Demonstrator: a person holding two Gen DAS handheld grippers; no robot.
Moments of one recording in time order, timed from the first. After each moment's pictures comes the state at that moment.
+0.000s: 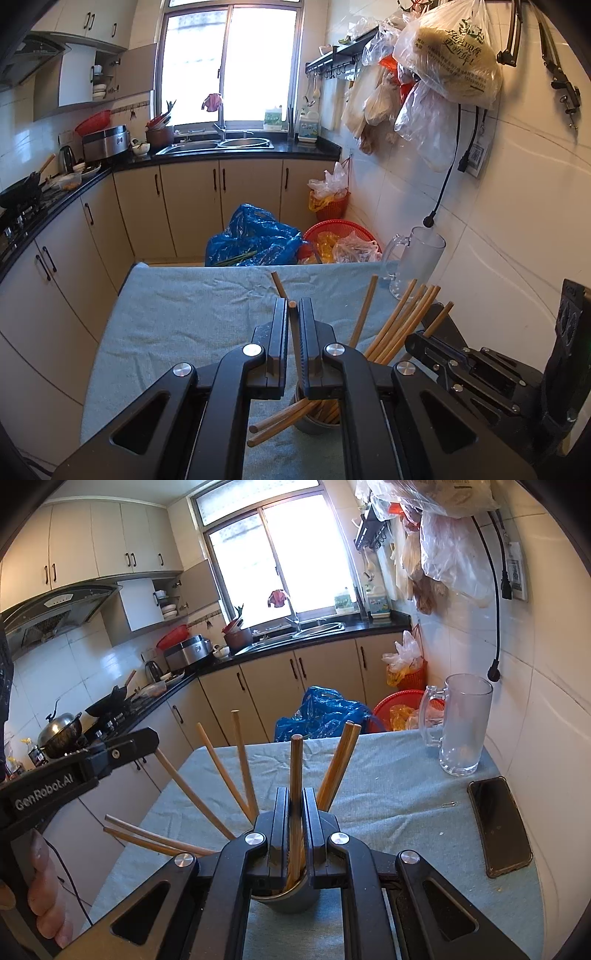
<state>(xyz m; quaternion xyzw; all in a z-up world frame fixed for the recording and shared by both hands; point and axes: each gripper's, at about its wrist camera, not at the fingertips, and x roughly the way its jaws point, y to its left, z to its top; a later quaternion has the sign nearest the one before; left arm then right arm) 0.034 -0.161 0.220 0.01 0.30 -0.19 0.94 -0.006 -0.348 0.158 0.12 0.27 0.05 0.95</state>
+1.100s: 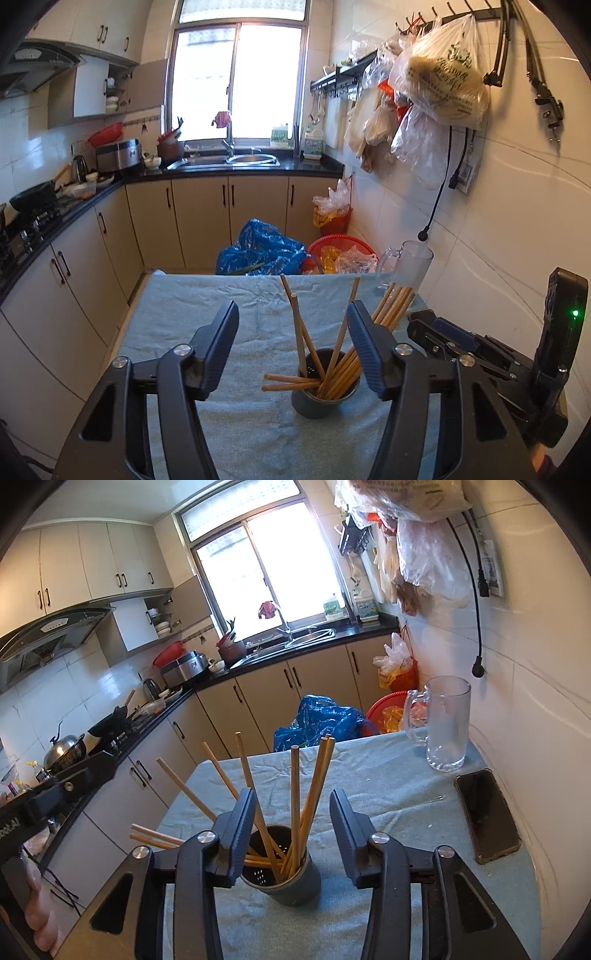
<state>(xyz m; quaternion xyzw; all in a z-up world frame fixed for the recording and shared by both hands) -0.029 -0.135 0.256 0.01 0.26 -0.17 0.95 -0.039 -0.361 0.179 0.15 0.26 0.04 0.95</state>
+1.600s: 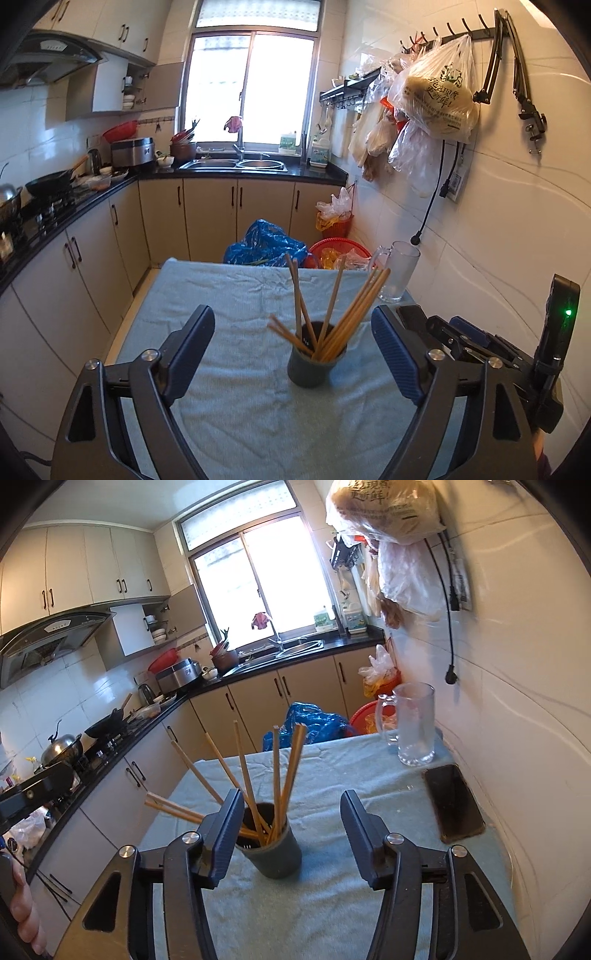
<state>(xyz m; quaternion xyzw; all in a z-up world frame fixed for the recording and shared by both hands) -0.102 -0.109 0.261 -0.02 0.26 -0.16 0.95 -0.110 -0.374 0.186 0.15 0.24 0.01 0.96</state>
